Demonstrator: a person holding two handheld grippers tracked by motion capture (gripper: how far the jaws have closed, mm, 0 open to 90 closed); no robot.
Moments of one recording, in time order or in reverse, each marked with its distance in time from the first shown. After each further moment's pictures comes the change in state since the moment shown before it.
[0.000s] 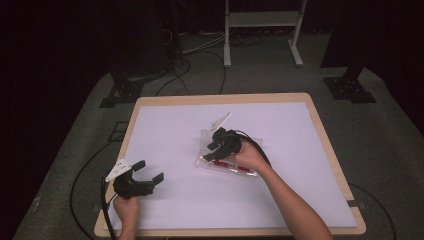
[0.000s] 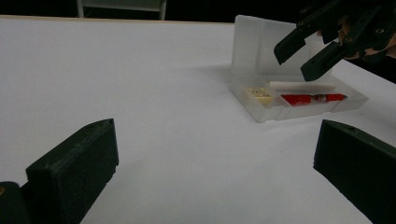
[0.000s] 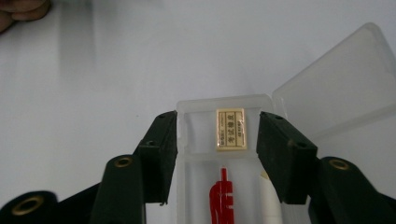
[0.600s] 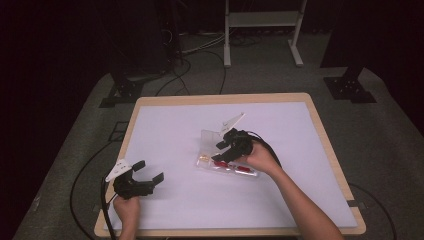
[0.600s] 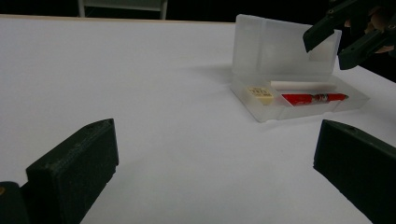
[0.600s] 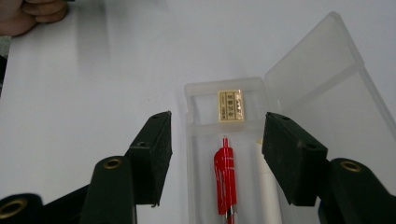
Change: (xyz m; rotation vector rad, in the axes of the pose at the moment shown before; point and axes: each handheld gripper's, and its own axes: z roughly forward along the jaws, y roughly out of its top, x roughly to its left) left arm -0.001 0.000 0.000 0.003 0.004 0.009; right arm 0.006 -0.018 -0.032 -0.042 -0.017 -0.002
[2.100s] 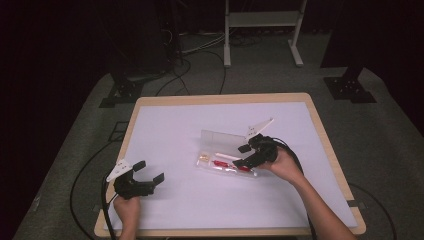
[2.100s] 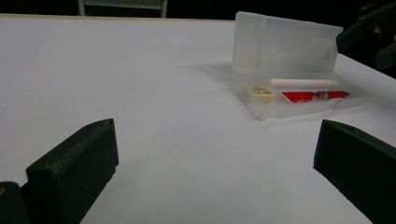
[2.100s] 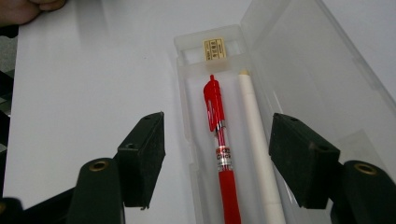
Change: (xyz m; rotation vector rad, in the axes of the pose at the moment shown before) left arm -0.001 0.000 0.001 0.006 0.003 0.001; right arm -0.002 -0.055 -0.044 -0.039 -0.028 0.098
